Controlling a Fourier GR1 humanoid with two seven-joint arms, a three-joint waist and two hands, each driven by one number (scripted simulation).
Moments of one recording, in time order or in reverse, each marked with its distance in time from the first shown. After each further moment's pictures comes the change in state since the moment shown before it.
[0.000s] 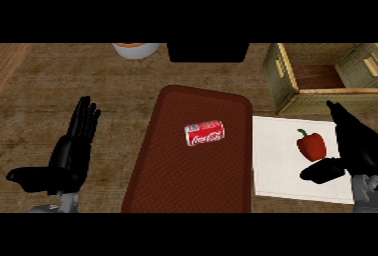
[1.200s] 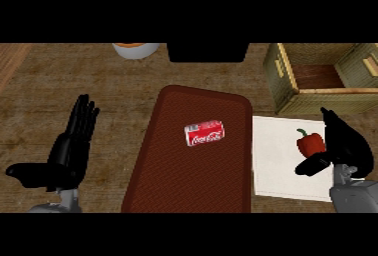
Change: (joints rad) left arm -0.001 -0.101 0.111 0.005 -0.099 -0.111 0.038; right arm 0.006 0.197 -0.144 0.231 0.210 0.040 -0.163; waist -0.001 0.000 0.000
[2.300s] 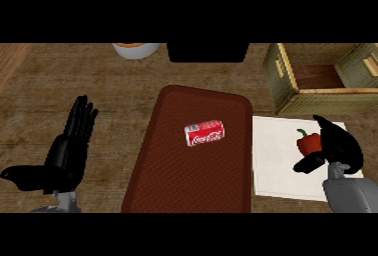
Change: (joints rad) left arm 0.019 -0.061 0.060 -0.031 -0.057 -0.075 0.028; right arm -0.020 0.071 -0.108 0.207 0.085 -0.057 -0.189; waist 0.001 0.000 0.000
